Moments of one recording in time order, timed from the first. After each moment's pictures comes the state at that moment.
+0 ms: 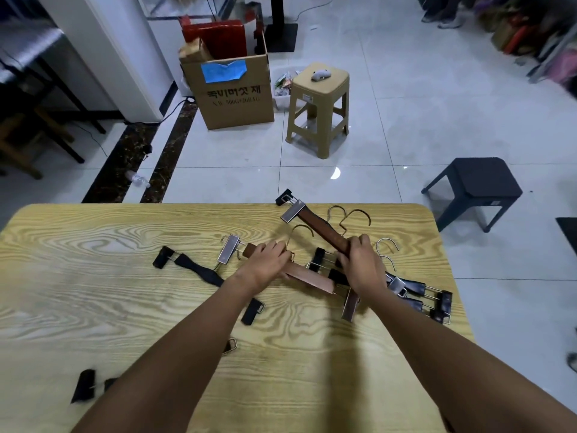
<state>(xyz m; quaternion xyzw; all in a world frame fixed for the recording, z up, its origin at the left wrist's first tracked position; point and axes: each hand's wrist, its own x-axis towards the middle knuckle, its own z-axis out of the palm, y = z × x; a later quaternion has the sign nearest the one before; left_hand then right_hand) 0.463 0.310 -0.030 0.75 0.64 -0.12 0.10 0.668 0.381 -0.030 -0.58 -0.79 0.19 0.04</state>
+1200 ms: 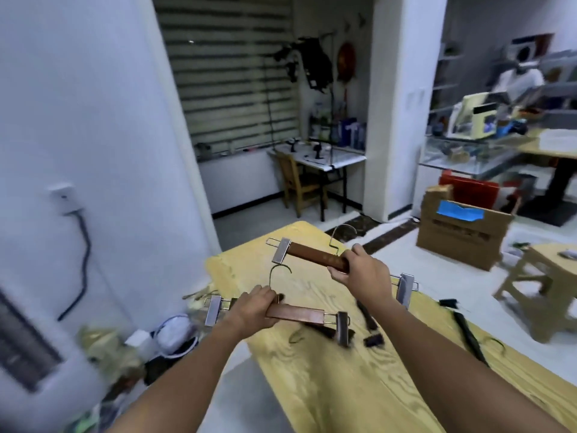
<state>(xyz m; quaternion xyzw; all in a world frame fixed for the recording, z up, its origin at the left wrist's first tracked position) 0.558 -0.067 0.146 0.31 0.95 -0.01 -0.02 0.607 0.181 0.186 -0.05 -0.96 0.07 0.28</state>
